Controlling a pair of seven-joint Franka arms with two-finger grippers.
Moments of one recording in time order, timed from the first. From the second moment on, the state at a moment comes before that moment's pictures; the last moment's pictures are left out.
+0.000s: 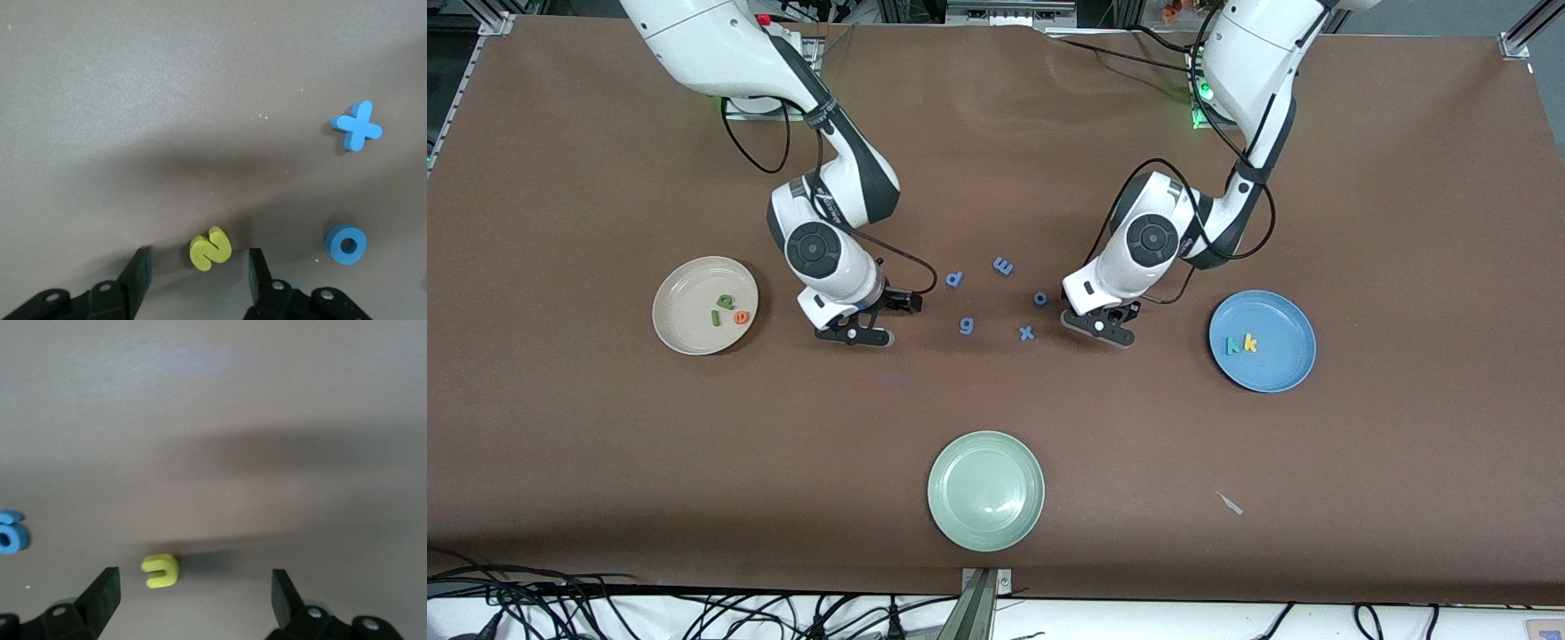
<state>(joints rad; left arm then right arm) -0.50 0.59 -0.06 -1.95 -0.18 2.53 -0.09 0.42 0.56 0.12 -1.87 0.06 2.36 0.58</state>
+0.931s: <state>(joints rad) -0.50 0.60 -0.06 -1.92 -0.18 2.54 -0.09 0.46 0.62 0.12 -1.87 0.06 2.44 0.50</state>
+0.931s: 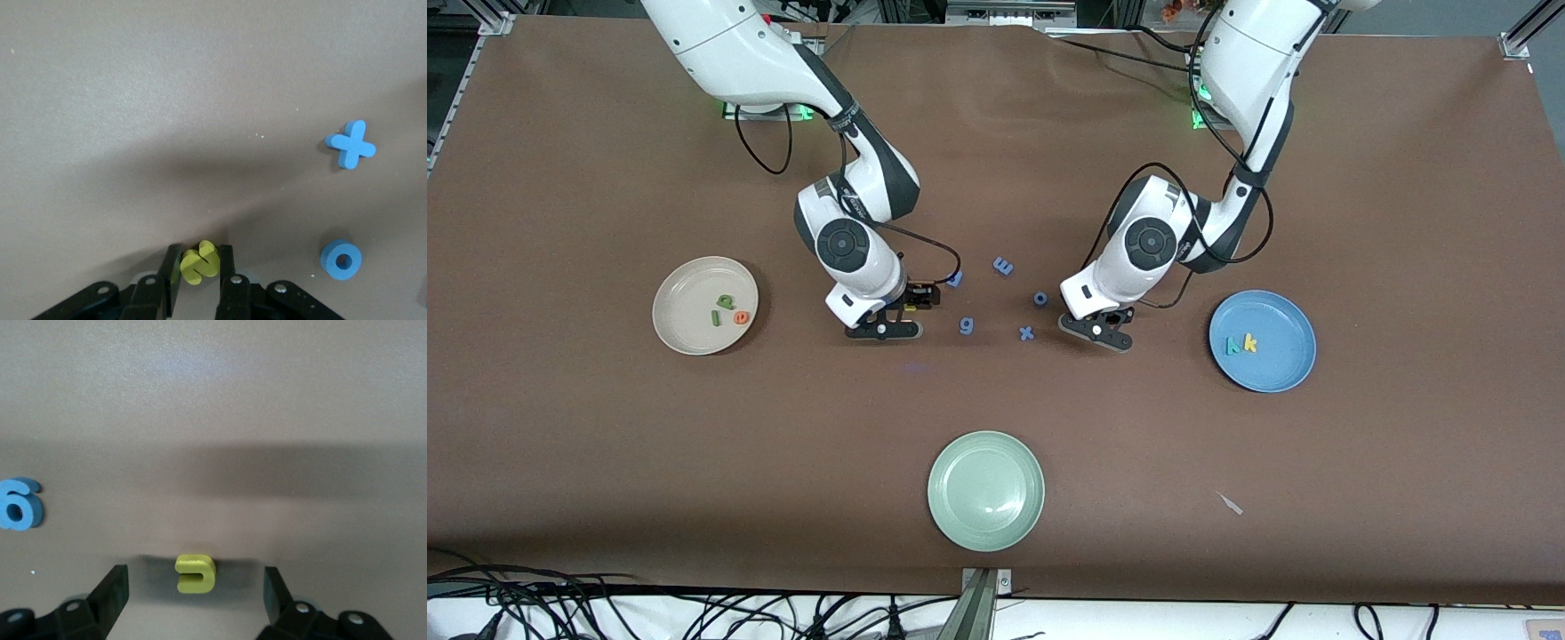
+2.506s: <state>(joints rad) 0.03 0.09 -0.08 -2.14 -0.18 2.28 0.47 0.44 0.46 -0.28 -1.89 0.05 2.11 -0.12</state>
